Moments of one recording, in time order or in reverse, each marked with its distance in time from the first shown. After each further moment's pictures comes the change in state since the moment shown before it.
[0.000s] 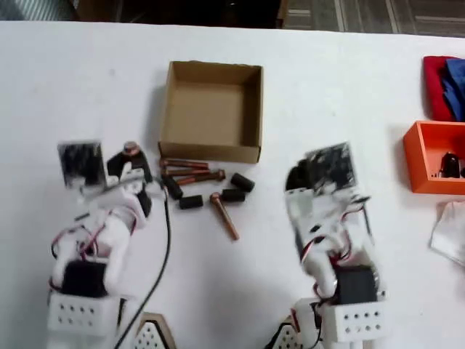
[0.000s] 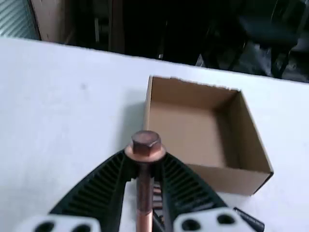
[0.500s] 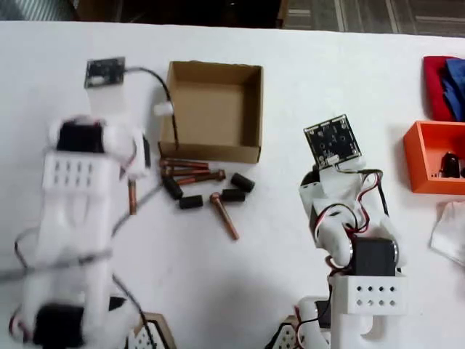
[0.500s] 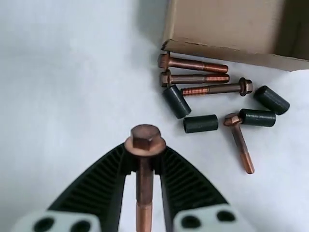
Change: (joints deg) left arm -0.5 58.5 -56.9 49.8 -0.1; right arm 9.7 19.4 -21.5 17.6 10.1
